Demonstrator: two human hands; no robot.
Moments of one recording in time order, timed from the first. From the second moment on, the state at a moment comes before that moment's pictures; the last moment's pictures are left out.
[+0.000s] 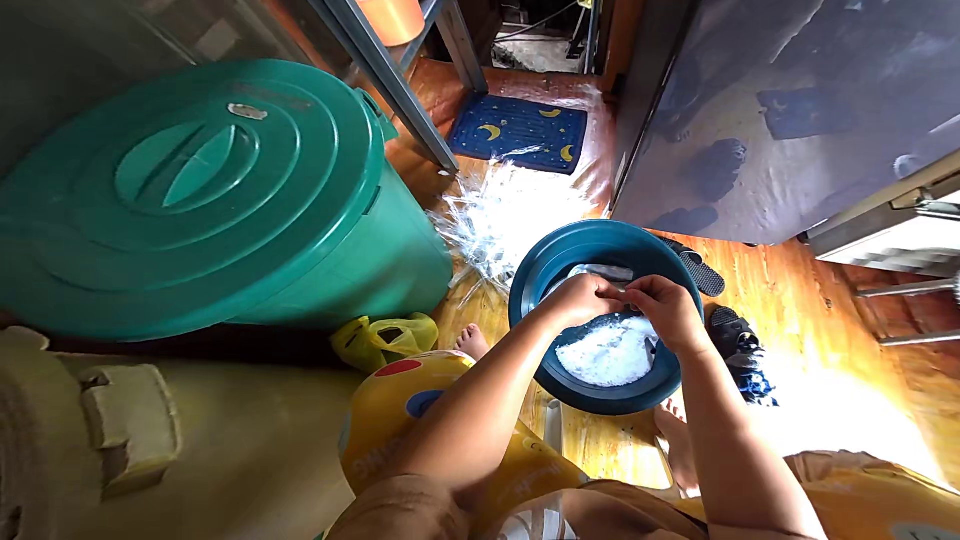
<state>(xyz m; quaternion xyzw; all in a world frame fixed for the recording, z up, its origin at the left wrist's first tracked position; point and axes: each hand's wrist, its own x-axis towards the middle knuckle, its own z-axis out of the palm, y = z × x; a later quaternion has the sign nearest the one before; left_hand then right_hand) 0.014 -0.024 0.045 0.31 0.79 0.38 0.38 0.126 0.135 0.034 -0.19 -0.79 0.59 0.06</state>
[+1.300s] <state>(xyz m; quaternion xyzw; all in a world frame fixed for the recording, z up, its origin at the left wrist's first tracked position) 0.003 -0.026 0.047 0.19 0.86 0.40 0.25 0.130 0.152 0.036 -0.17 -0.94 0.18 -0.25</state>
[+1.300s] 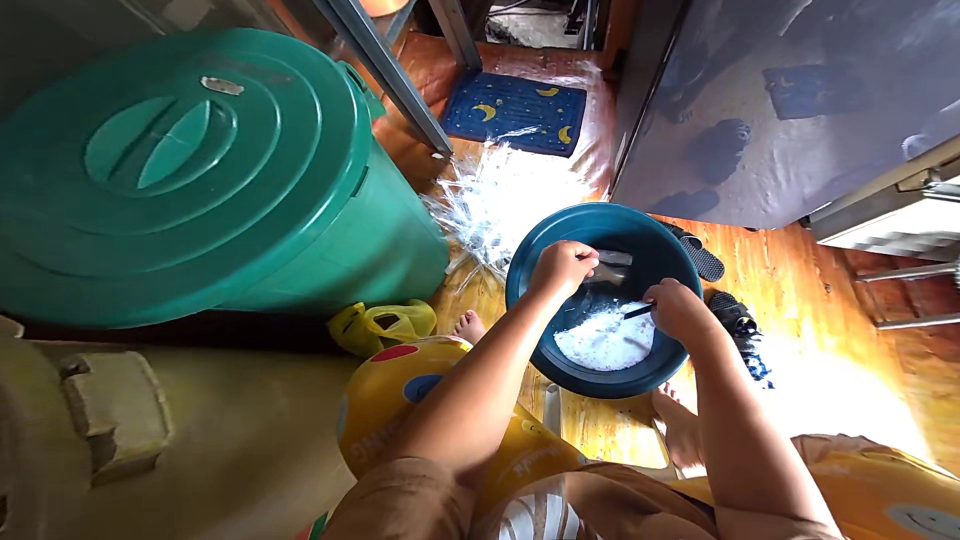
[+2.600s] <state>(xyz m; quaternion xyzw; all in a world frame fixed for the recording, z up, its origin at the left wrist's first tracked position) 0.012 -0.022 0.019 0.24 0.89 0.22 0.33 0.120 0.111 -0.040 -0.02 -0.94 0.10 -0.34</state>
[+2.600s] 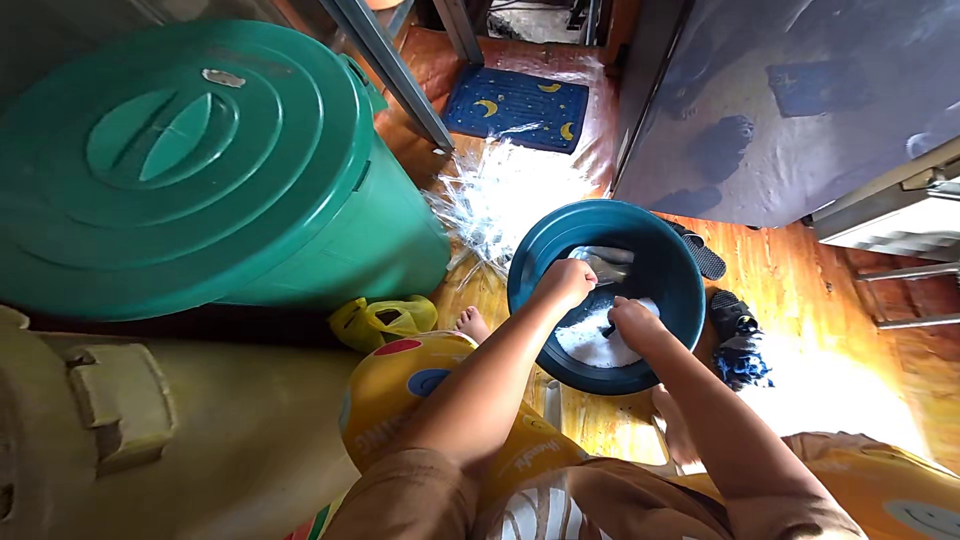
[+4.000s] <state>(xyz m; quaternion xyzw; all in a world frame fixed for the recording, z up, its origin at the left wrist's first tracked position) 0.019 -0.017 0.000 0.24 0.86 0.20 0.40 0.124 0.155 0.020 -0.19 -0.93 0.29 -0.15</state>
